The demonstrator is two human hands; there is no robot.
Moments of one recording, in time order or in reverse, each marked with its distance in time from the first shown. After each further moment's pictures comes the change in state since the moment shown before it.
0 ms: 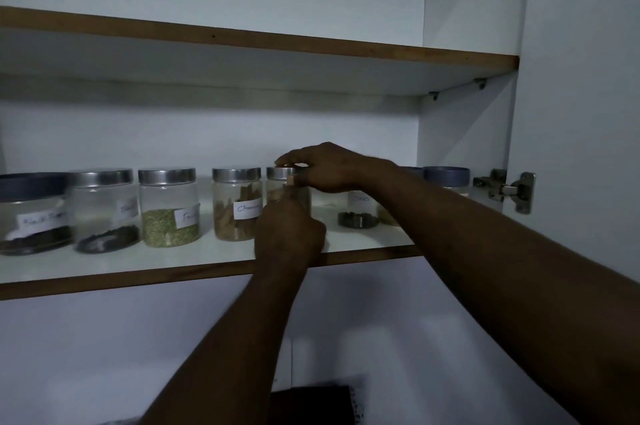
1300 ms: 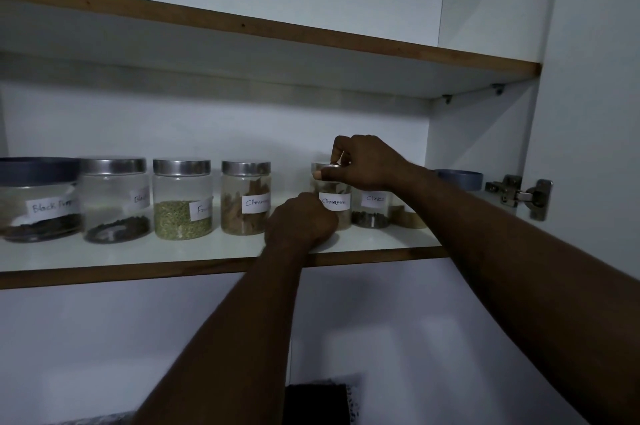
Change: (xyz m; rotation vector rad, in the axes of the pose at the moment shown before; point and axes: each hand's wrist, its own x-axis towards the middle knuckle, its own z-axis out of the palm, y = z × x) left_hand 0.045 -0.017 0.011 0.003 -0.345 0.054; right_hand 0.001 0.038 0.005 -0.158 0.258 0.178
